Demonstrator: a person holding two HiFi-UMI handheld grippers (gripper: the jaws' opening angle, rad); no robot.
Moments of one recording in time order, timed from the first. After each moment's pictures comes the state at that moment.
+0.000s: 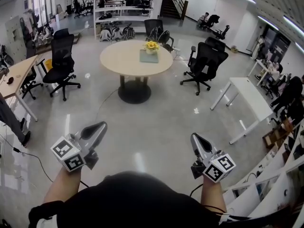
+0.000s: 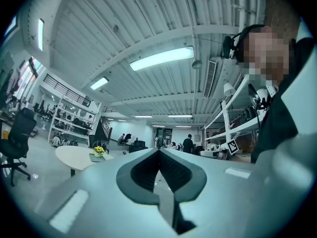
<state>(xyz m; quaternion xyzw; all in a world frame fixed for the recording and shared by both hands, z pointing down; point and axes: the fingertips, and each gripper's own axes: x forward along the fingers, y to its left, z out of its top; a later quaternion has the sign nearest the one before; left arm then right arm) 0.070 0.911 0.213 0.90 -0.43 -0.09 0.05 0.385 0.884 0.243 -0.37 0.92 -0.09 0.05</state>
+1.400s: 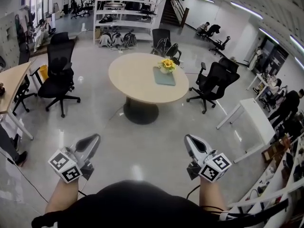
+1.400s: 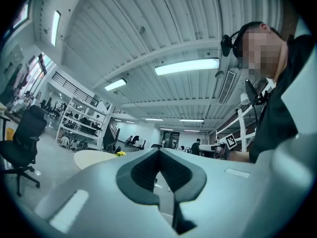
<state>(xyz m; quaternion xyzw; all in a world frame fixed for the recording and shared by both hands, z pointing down) -0.241 0.685 0.252 0.88 -0.45 -0.12 0.07 0.073 0.632 0.235 -0.35 0.93 -0.07 0.01</state>
